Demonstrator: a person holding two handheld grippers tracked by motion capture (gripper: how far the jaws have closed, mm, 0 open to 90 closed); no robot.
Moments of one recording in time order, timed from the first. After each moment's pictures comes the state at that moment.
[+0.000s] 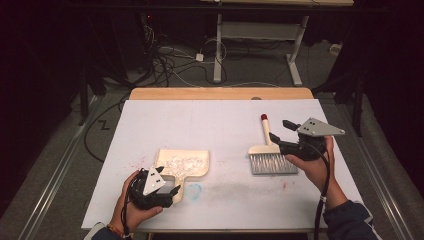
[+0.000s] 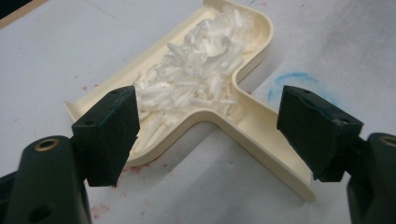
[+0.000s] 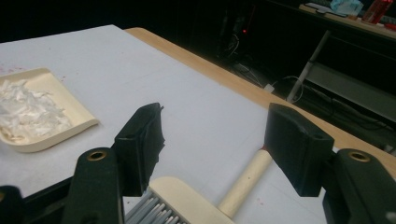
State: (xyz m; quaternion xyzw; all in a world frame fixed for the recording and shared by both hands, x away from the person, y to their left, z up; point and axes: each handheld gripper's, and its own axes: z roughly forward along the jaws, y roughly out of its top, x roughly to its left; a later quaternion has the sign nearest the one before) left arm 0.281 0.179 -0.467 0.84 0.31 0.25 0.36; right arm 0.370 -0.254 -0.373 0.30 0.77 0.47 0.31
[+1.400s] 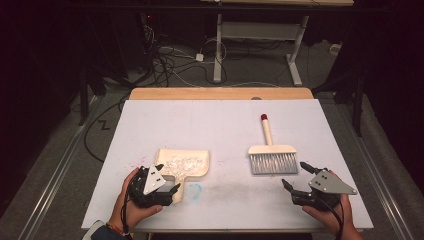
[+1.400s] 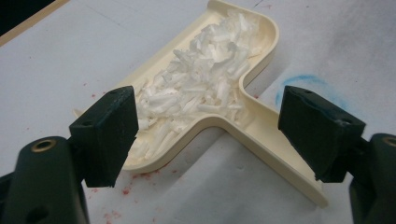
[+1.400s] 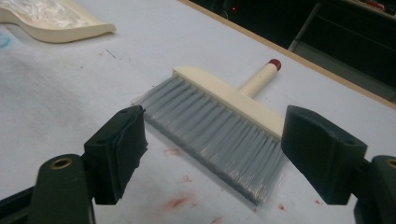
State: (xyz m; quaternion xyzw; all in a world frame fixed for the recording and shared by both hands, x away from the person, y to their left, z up) left arm 0.284 0.179 -0.465 0.85 0.30 0.26 0.35; right arm 0.282 -0.289 -0.450 0.30 0.78 0.42 0.35
